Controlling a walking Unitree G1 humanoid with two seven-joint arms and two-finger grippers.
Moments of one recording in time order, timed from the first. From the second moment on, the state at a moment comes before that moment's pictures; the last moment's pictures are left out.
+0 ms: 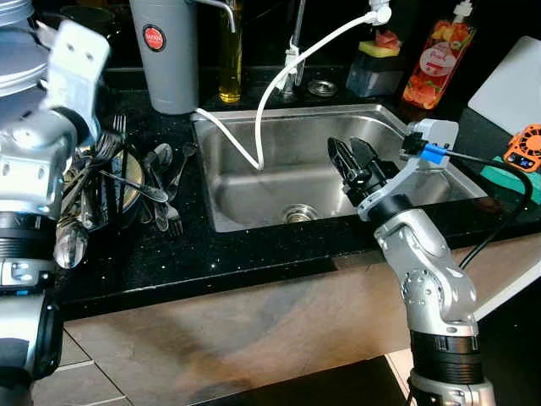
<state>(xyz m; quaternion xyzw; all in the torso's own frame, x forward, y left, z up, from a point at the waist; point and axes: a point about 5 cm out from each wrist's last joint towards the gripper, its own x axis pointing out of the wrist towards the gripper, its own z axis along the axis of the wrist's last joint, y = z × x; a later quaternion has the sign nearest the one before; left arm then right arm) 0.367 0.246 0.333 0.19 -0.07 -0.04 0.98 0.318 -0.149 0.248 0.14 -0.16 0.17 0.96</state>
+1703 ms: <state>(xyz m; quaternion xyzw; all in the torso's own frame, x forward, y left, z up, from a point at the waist) 0.269 0.305 0.264 0.29 0.15 -0.03 0.94 0.326 -0.142 0.244 0.14 -0.15 0.20 0.96</state>
